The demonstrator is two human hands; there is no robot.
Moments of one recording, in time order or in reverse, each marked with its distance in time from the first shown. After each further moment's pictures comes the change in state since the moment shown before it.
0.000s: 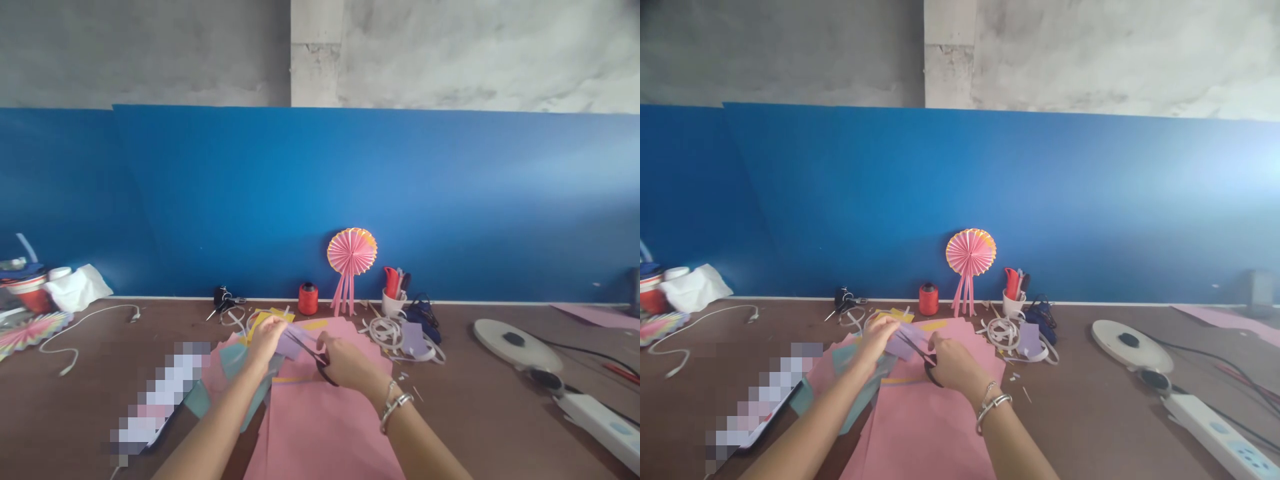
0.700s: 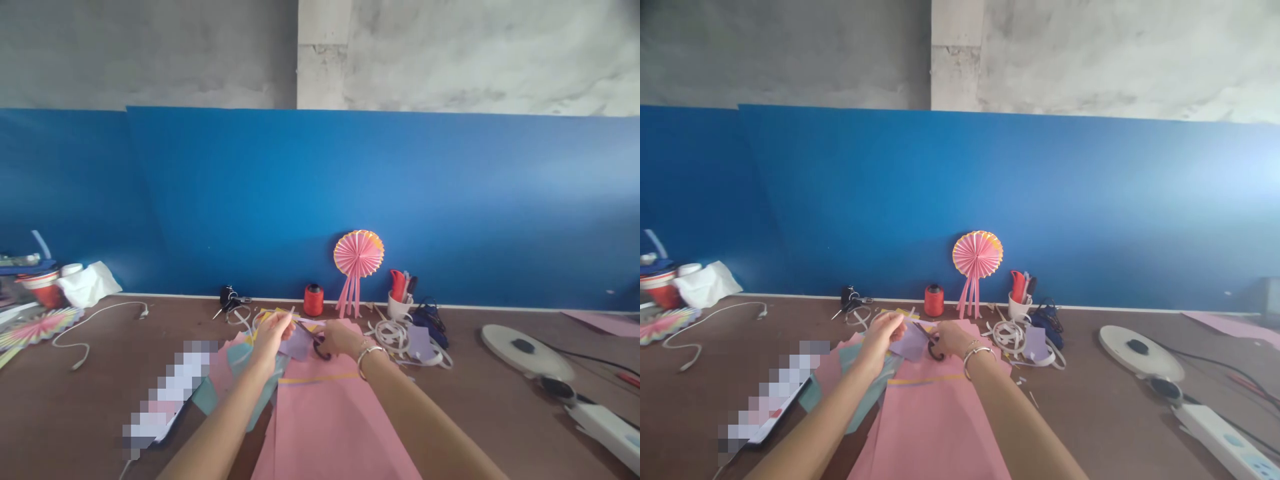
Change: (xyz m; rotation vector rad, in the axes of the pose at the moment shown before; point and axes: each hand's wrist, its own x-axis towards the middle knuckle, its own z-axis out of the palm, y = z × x) left_hand -0.001 0.005 0.003 -0.227 -0.030 0.024; right_hand 0.070 0.016 0.006 0.208 -0.153 0.070
